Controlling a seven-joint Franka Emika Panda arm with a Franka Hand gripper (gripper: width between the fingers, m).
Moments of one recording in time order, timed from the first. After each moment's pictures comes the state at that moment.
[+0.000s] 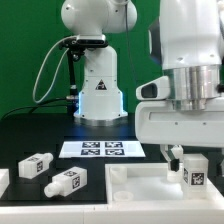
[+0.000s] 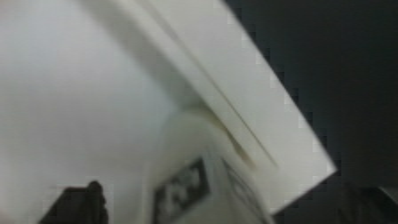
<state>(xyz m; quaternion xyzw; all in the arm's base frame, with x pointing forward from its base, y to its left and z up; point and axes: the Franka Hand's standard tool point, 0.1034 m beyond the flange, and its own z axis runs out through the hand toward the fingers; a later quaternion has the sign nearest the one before) 0.637 0.119 0.069 -0.96 0.26 -0.06 0.05</state>
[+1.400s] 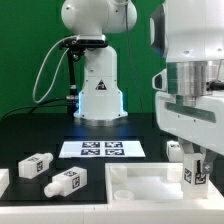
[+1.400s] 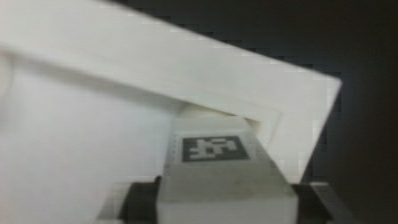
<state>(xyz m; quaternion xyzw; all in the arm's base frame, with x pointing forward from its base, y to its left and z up) 0.639 0.116 0.074 -0.76 0.65 -0.01 0.05</state>
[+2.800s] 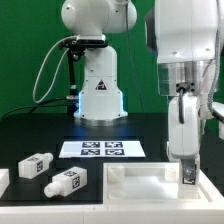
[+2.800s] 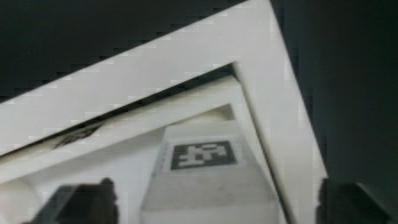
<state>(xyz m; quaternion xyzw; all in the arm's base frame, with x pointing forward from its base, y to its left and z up) 0.642 0.106 0.077 -0.56 0.83 0.01 0.06</state>
